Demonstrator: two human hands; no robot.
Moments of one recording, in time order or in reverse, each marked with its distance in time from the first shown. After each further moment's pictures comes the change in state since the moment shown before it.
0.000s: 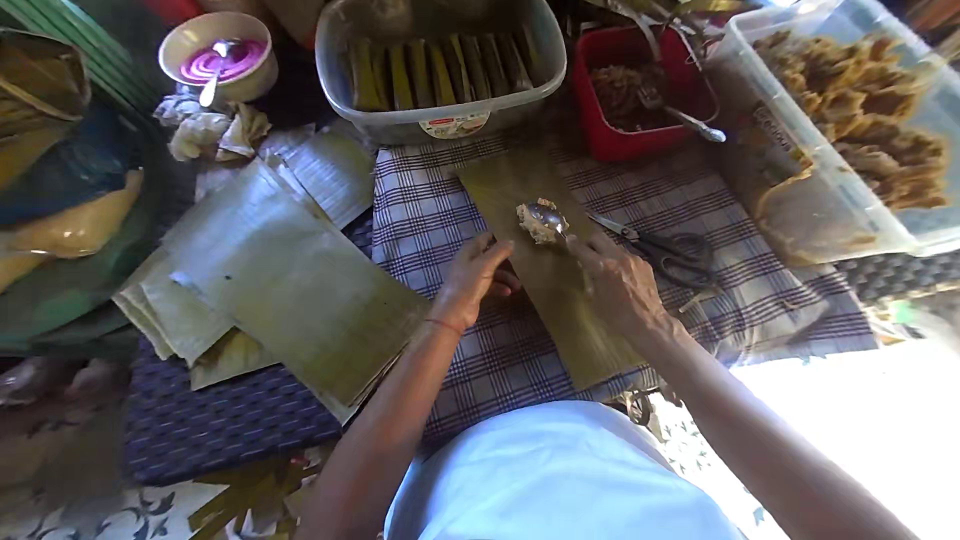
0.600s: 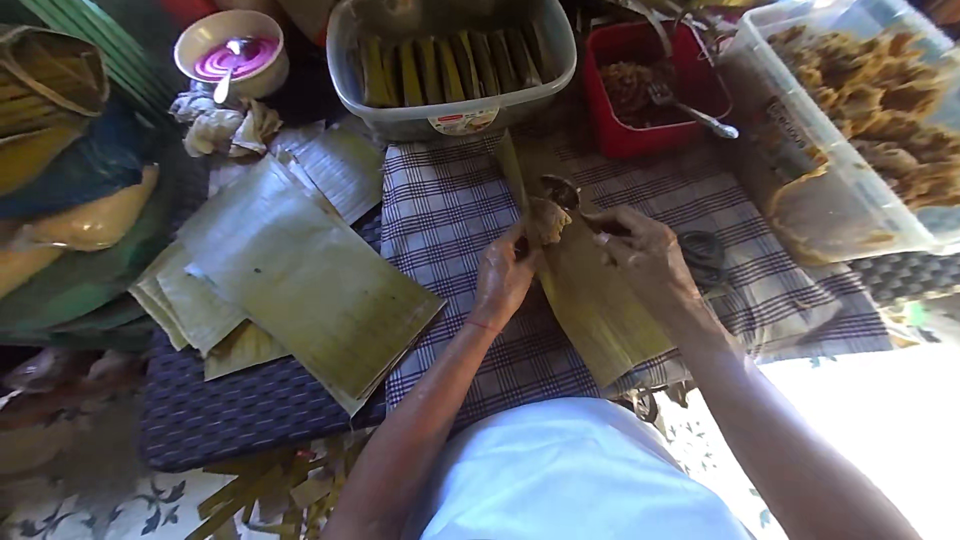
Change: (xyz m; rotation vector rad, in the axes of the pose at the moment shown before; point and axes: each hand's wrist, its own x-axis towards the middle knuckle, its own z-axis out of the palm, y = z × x) left_hand 0.008 -0.017 0.025 0.360 0.061 0.318; right_hand 0.015 0.009 -0.029 0.594 -0.003 0.191
